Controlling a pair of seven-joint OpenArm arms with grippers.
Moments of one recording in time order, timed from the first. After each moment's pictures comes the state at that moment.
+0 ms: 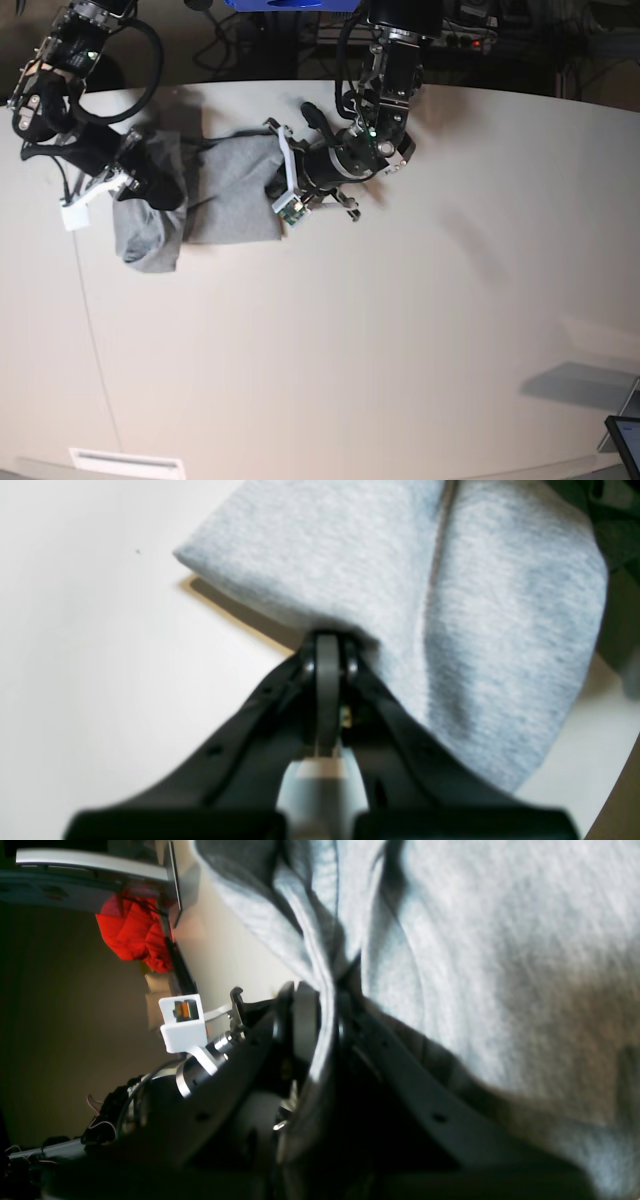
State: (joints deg) left arm 8.6 4.8 9.5 91.0 5.7 -39.6 39.3; right arm -13.4 0.1 30.8 107.5 64.4 2.8 -77.5
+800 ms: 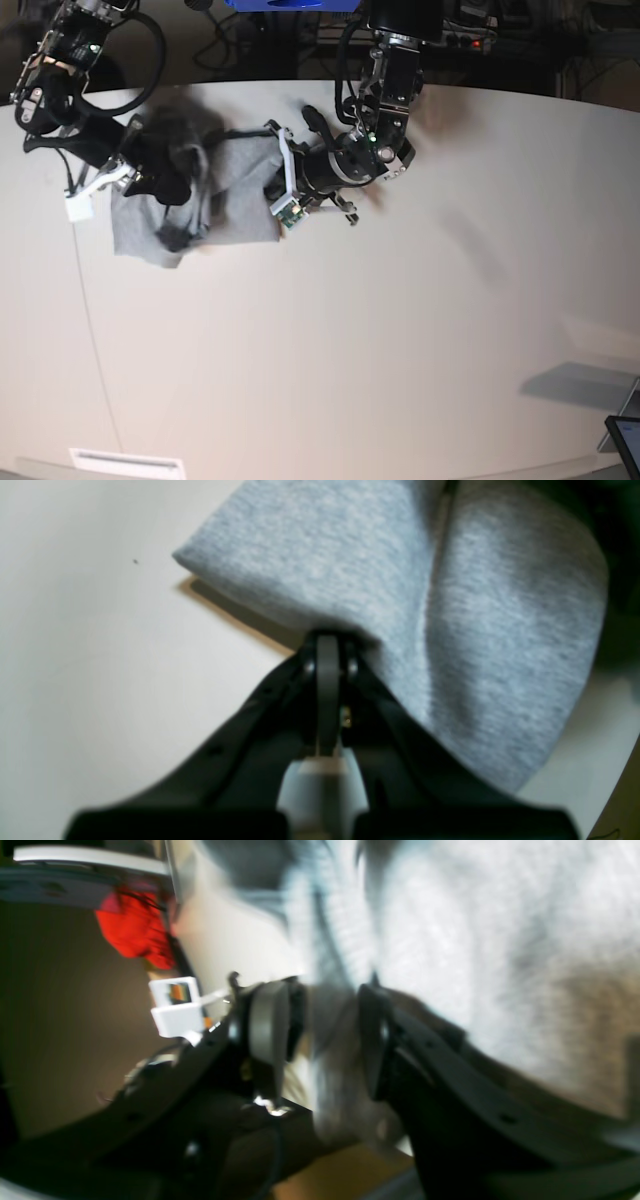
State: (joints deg) left arm 7.3 4.8 9.5 90.5 5.7 -40.0 40.2; right arm -15.1 -0.9 30.8 107.5 67.2 2.8 -78.3
